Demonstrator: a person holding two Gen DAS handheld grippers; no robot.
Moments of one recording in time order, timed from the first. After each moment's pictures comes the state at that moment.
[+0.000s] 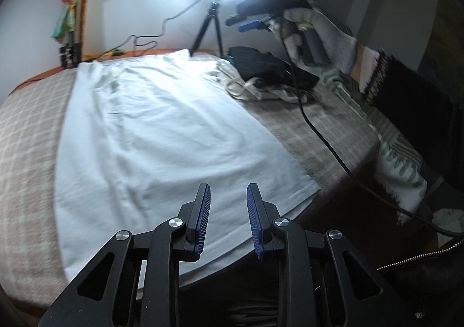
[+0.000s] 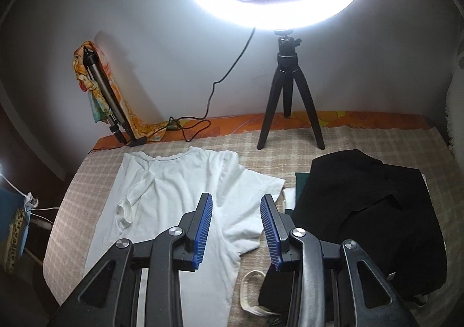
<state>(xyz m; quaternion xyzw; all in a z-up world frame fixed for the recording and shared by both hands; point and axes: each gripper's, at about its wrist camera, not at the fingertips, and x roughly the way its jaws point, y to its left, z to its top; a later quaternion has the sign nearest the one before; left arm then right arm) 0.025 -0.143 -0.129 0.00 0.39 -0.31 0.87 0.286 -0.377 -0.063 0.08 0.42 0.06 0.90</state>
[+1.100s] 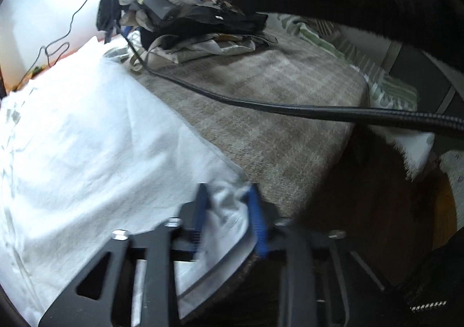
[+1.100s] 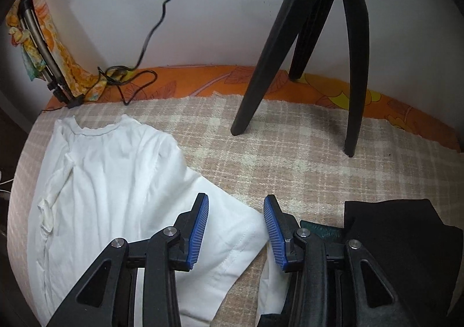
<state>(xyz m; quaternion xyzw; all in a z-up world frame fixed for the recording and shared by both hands) 0.036 -0.274 -0.180 0.10 0.41 -0.39 0.82 0.420 -0.370 -0.178 0.00 0.54 0.05 0.84</state>
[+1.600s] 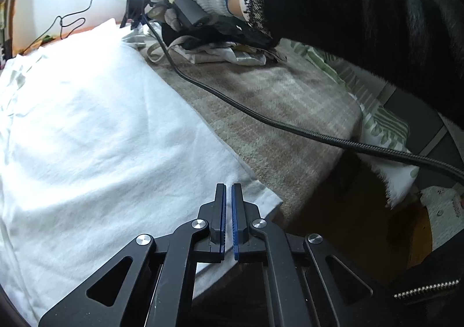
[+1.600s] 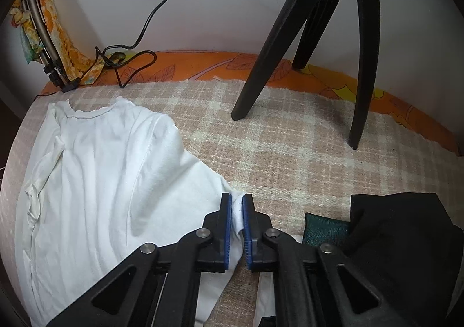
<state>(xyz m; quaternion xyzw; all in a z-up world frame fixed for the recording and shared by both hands) 0.040 -0.249 -0.176 0.01 0.43 -0.39 0.82 0.413 -0.362 -0.184 -0.03 0.54 0.05 0.84</state>
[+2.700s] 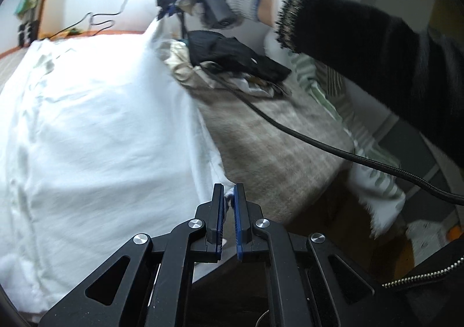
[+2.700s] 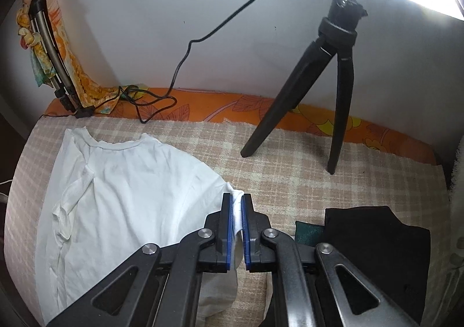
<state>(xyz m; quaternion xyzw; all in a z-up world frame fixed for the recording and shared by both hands) 0.033 -0.207 -0.164 -0.08 0.40 -0.37 0.84 0.411 -0.335 -0.115 -0.04 0.52 0.03 0.85</state>
